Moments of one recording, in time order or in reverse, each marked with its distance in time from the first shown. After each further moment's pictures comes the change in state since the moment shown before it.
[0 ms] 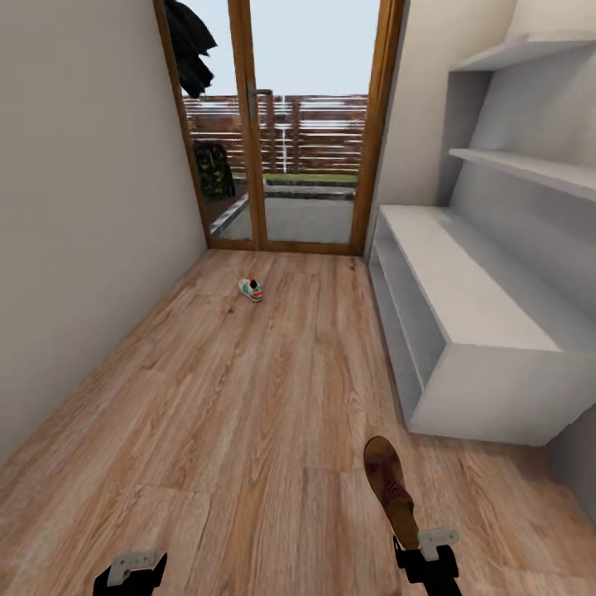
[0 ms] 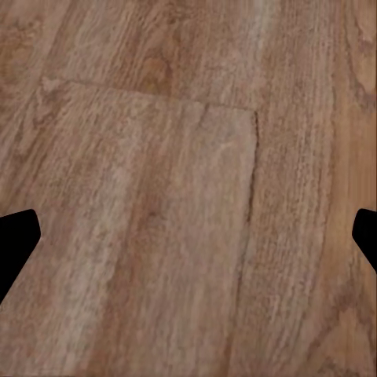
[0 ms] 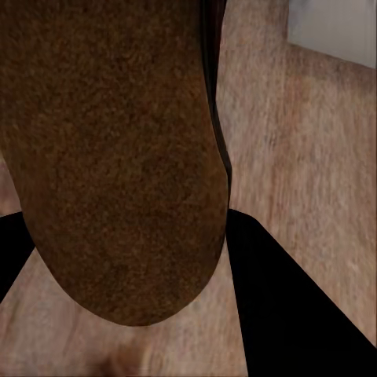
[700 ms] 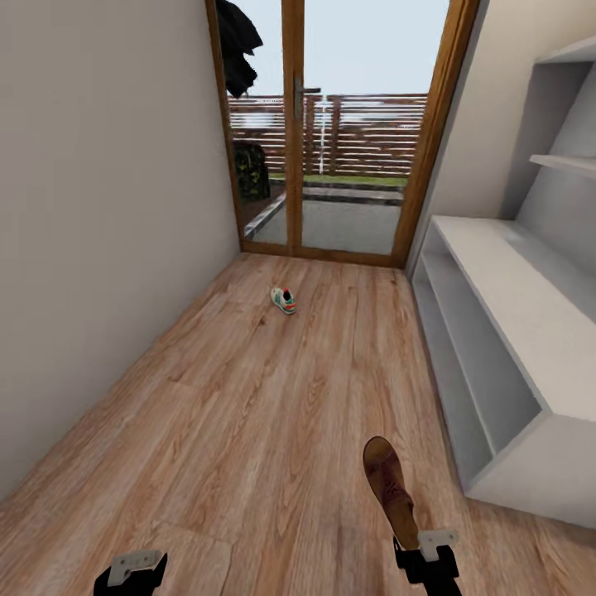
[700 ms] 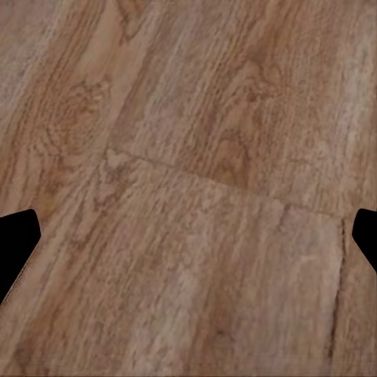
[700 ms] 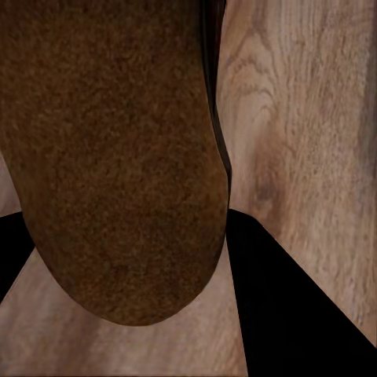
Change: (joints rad) left arm 0.000 -0.001 0.000 0.001 -0.001 0.000 0.000; right arm 0.001 0.000 0.000 0.000 0.001 0.000 0.003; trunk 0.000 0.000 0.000
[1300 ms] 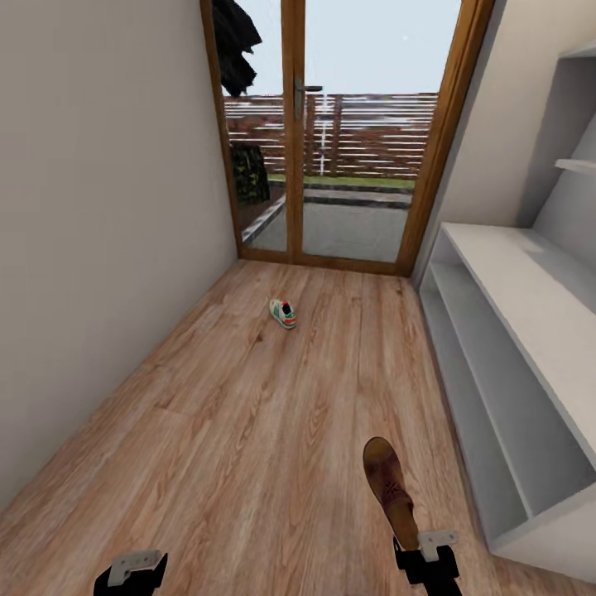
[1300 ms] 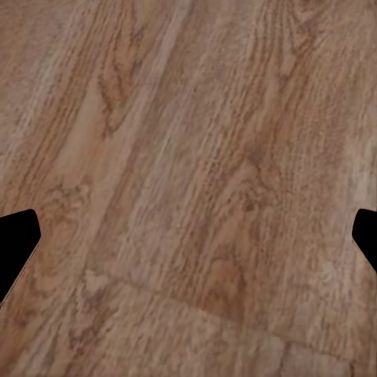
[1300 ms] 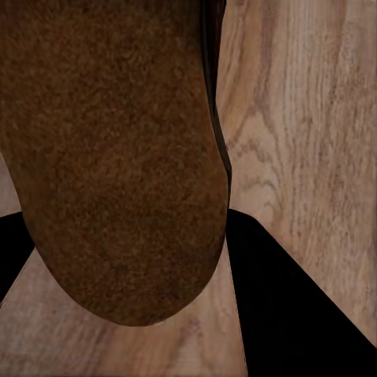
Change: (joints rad) left arm 0.000 0.000 0.000 0.000 0.000 0.001 0.000; right arm 0.000 -0.001 0.000 0.000 0.002 0.002 0.003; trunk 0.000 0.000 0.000
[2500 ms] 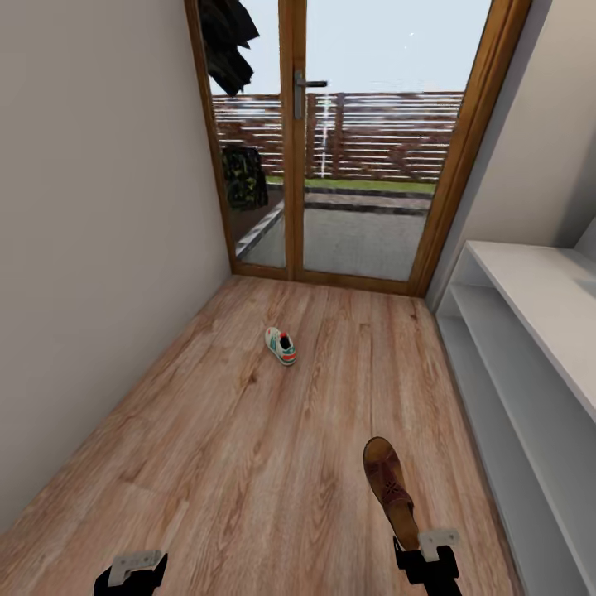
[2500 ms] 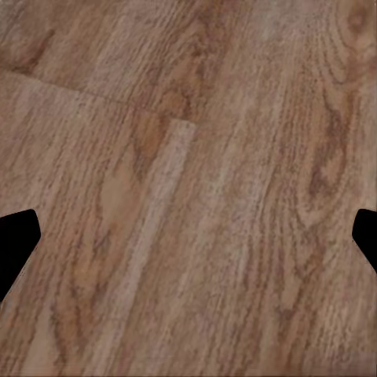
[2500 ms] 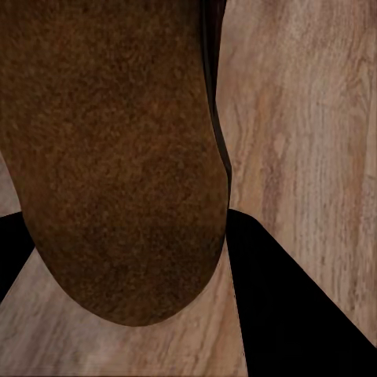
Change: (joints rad) left arm 0.000 0.000 0.000 0.000 0.000 -0.001 0.000; right arm 0.000 0.001 0.000 0.000 0.000 0.000 -0.004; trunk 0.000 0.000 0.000
